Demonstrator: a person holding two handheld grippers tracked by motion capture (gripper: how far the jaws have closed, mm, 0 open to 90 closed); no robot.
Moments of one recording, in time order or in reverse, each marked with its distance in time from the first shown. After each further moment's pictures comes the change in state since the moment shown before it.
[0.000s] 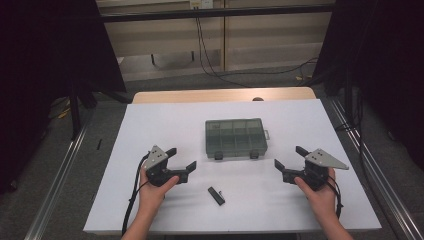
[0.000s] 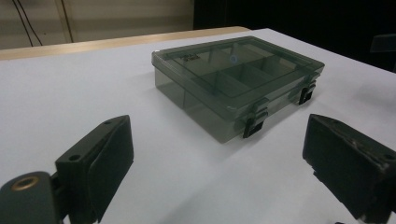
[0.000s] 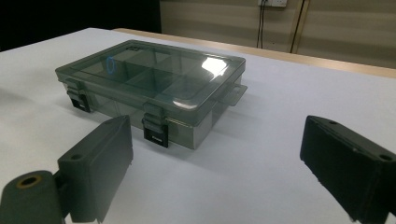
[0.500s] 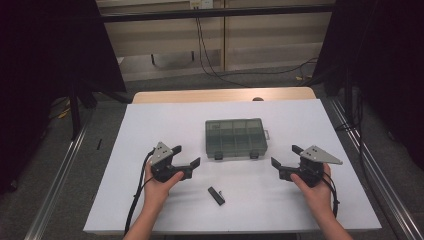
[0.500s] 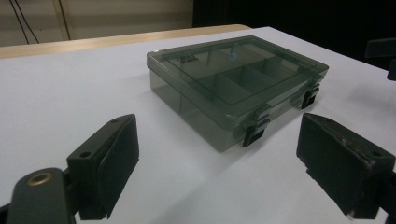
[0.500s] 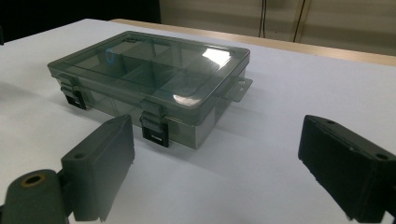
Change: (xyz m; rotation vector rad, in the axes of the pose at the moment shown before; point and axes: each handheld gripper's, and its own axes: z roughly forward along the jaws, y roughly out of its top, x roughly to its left) left arm -0.002 0.005 0.014 0.011 -0.006 -0.006; right arm 0.001 0.002 0.013 0.045 0.004 0.014
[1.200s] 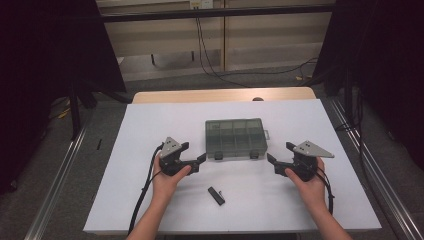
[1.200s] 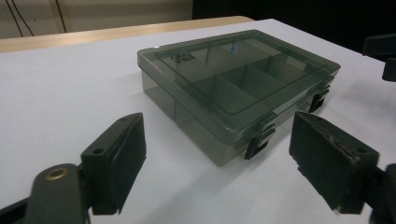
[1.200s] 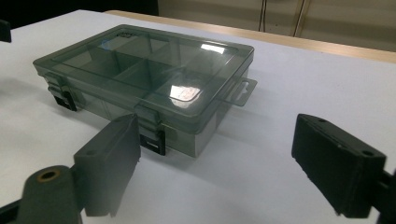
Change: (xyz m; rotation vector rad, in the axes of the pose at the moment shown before) left arm -0.003 0.007 0.025 0.041 0.005 -0.005; right arm 0.001 0.006 0.017 0.028 0.000 0.002
